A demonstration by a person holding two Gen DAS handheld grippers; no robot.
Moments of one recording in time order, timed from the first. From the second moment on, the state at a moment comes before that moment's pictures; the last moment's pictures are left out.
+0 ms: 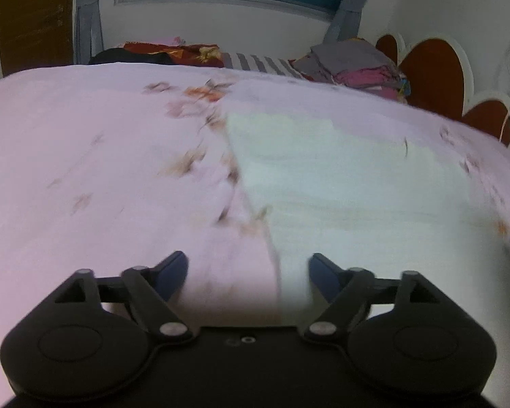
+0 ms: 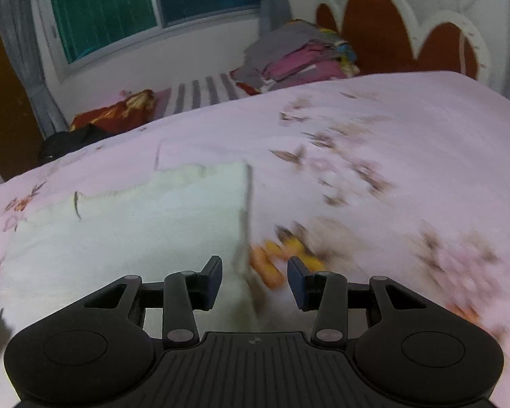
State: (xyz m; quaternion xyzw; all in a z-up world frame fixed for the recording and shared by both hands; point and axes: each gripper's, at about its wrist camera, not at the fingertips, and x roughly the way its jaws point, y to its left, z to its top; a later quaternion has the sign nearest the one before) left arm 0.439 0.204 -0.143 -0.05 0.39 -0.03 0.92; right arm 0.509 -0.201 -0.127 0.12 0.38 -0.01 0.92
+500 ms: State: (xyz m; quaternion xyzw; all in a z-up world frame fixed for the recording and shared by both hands) left arm 0.294 0.214 -0.133 -0.13 0.41 -0.05 0.90; right arm 0.357 -0.223 -0.109 0.18 0.41 0.03 0.90
